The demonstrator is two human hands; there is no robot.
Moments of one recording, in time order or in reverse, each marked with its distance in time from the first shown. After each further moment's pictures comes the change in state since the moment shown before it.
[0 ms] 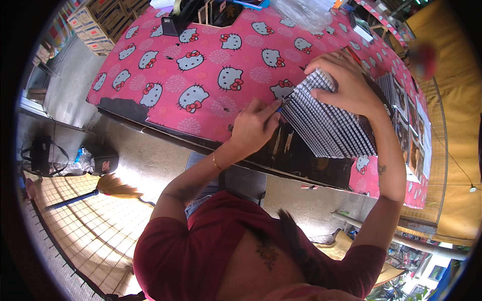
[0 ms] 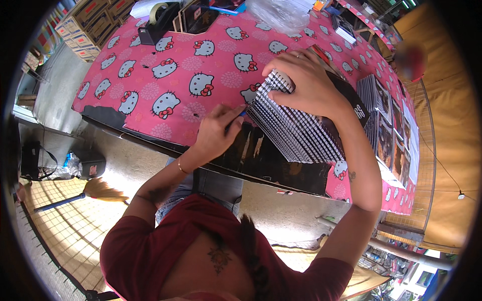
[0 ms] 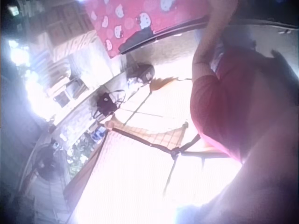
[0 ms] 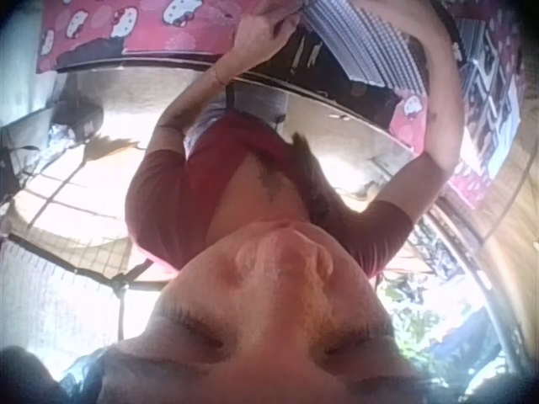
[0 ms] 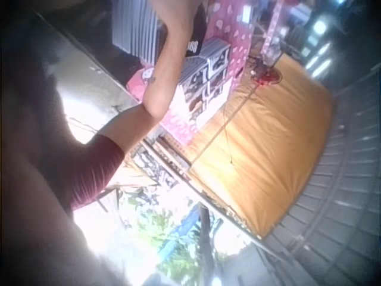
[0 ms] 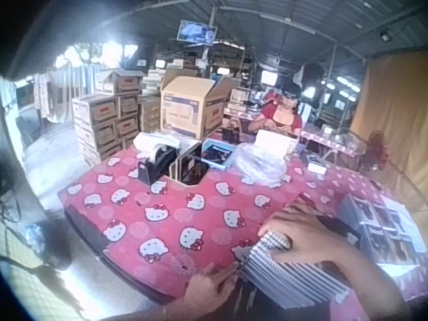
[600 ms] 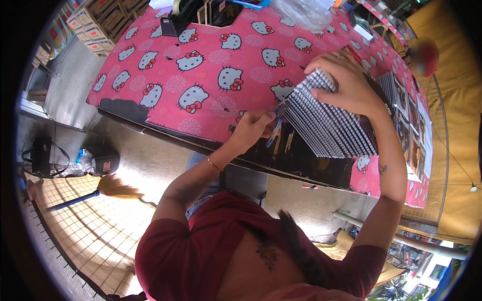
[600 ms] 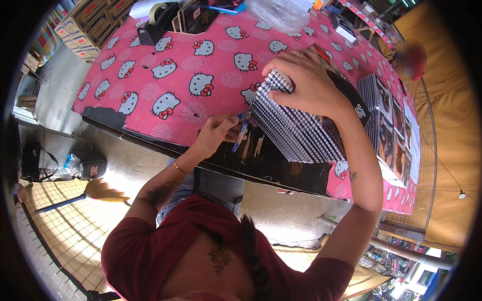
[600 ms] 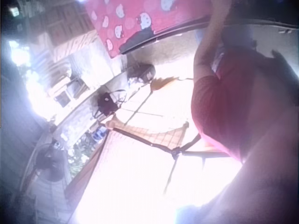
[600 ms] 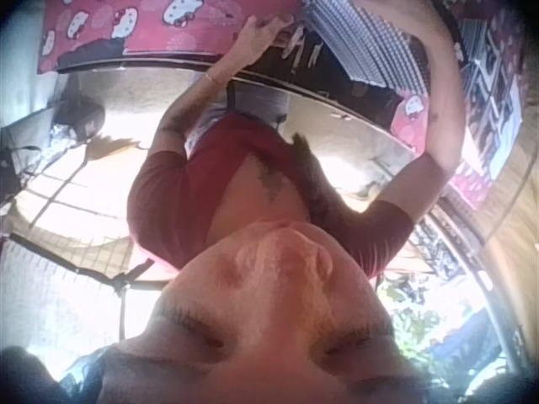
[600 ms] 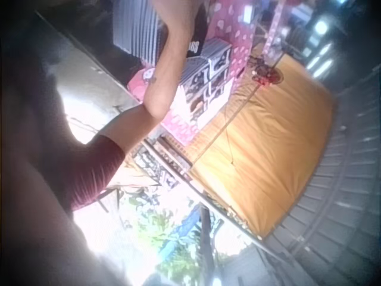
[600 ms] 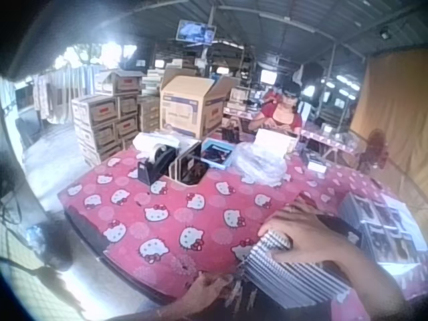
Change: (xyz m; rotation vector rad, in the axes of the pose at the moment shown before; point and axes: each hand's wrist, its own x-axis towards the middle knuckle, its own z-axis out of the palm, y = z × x) left_hand -0.005 -0.004 0.002 -0.484 -0.104 -0.418; right_hand 0.000 -0.002 -0.001 0.012 -0.013 0.021
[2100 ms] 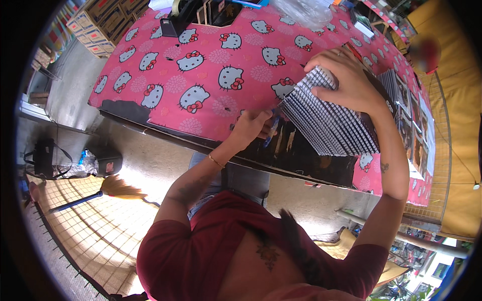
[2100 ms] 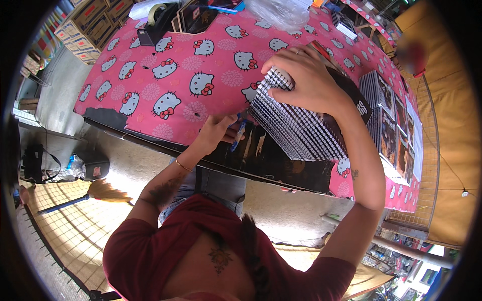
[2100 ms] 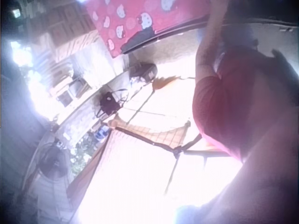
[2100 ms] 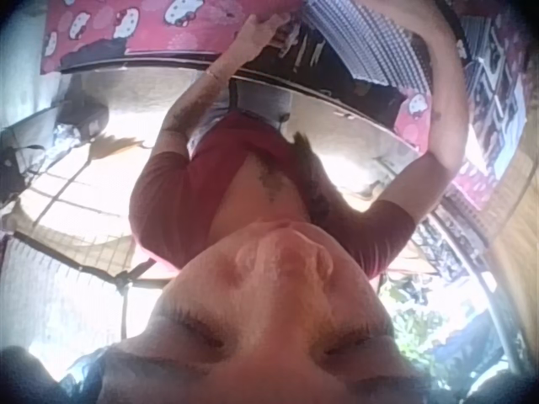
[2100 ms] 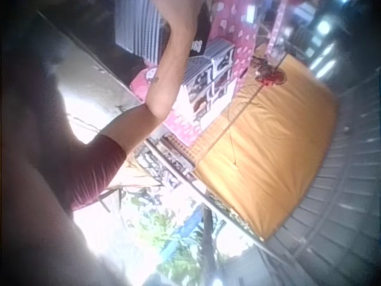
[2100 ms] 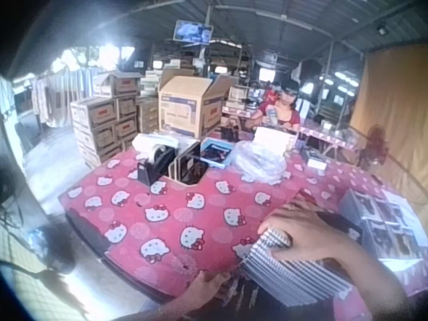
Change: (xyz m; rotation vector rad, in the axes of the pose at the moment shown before) left_hand 0.009 -0.013 -0.006 -0.115 0.063 -0.185; right_hand -0.001 -0.001 0.000 -0.029 0.005 -0.012
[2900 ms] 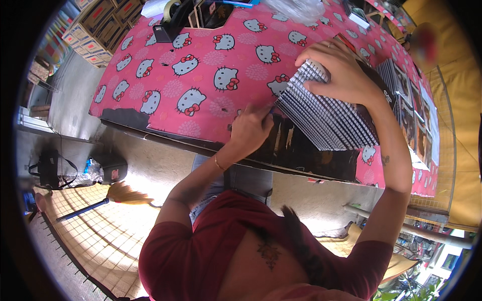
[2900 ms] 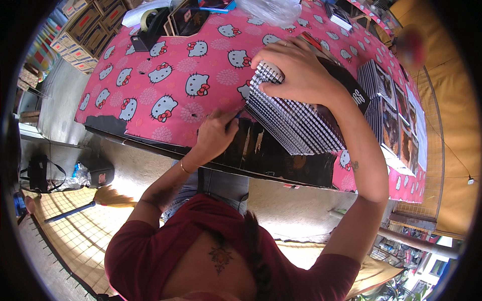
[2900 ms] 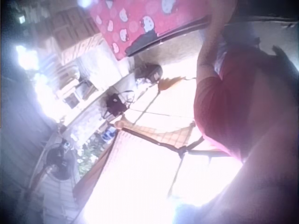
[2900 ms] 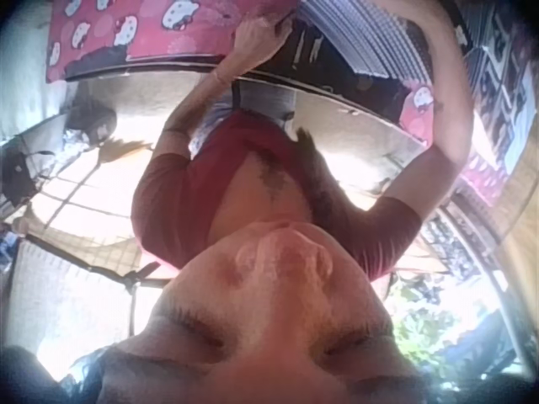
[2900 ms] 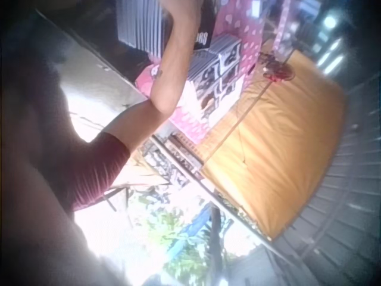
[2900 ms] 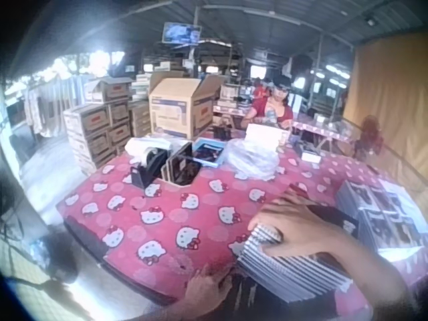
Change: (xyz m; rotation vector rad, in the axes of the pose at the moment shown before) left_hand 0.002 0.003 -0.001 0.481 0.020 0.235; right_hand -0.002 0.009 0.005 -0.022 0.039 -0.077
